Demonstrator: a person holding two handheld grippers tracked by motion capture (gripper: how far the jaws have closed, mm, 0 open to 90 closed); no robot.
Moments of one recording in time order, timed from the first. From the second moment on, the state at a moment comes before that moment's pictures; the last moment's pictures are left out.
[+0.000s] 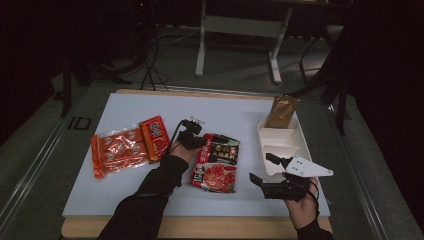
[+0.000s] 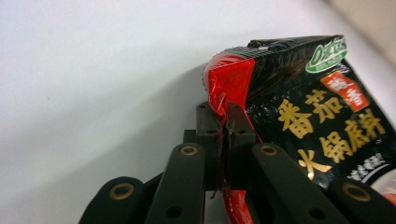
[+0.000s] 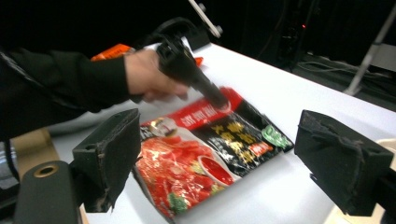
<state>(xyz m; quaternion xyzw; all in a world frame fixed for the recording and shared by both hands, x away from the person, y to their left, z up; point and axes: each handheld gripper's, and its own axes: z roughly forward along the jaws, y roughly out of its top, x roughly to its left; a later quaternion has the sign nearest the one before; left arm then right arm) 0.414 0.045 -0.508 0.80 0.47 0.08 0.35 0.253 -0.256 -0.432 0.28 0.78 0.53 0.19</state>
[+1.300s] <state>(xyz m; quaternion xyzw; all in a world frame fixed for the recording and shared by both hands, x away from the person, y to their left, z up) 0.347 0.065 -0.410 0.76 0.37 0.10 0.52 0.255 -0.263 -0.420 0.32 0.77 0.52 0.19</state>
